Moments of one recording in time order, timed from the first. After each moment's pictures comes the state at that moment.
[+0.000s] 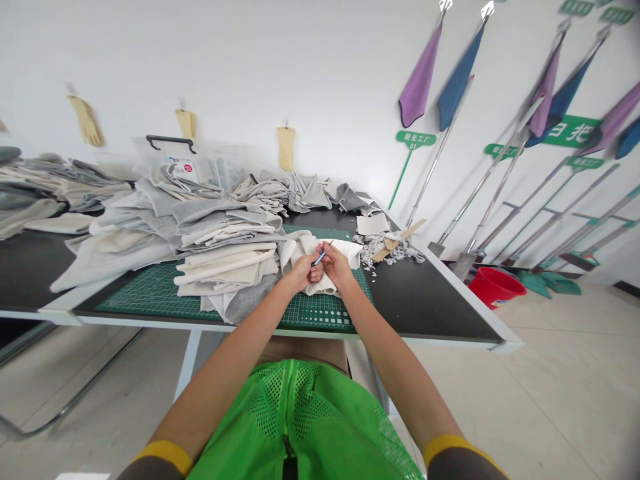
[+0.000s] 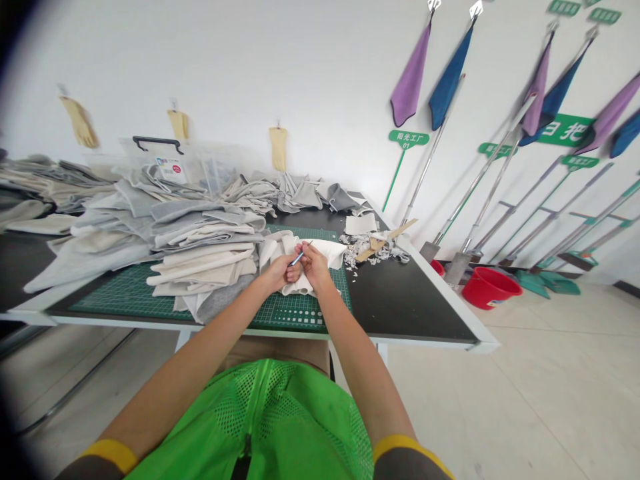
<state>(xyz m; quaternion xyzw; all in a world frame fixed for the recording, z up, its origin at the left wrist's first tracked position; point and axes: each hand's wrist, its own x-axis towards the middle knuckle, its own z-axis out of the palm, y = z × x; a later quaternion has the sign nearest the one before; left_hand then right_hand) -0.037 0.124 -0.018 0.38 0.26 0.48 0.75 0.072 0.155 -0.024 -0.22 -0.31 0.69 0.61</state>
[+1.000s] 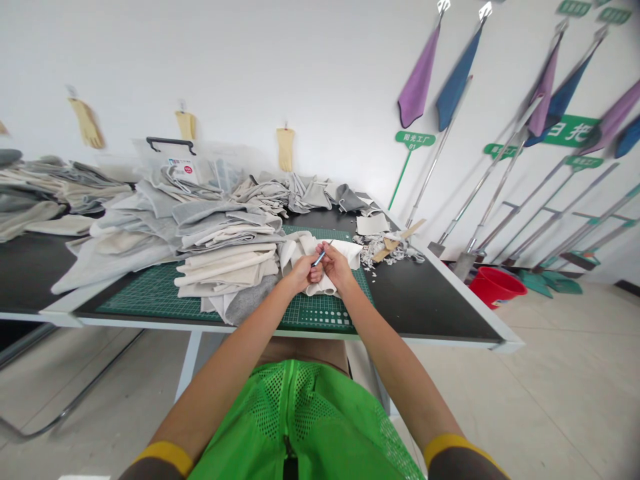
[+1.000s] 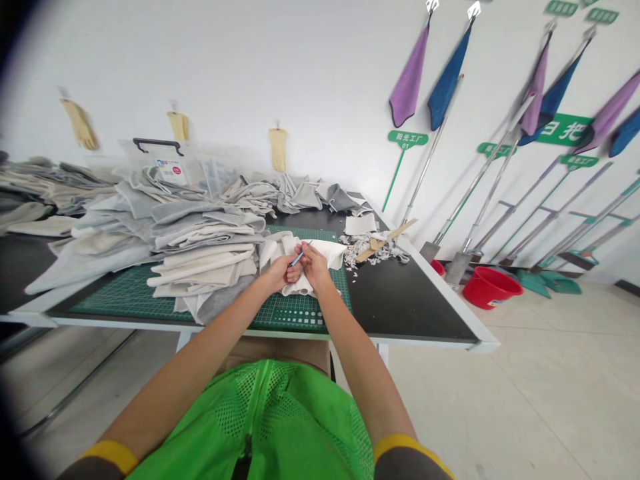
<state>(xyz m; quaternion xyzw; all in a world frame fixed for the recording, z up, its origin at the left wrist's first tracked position) -0.039 0.124 -0.018 0.39 0.26 0.47 0.75 0.071 0.154 -0.023 -0.23 -0.32 0.69 0.61</state>
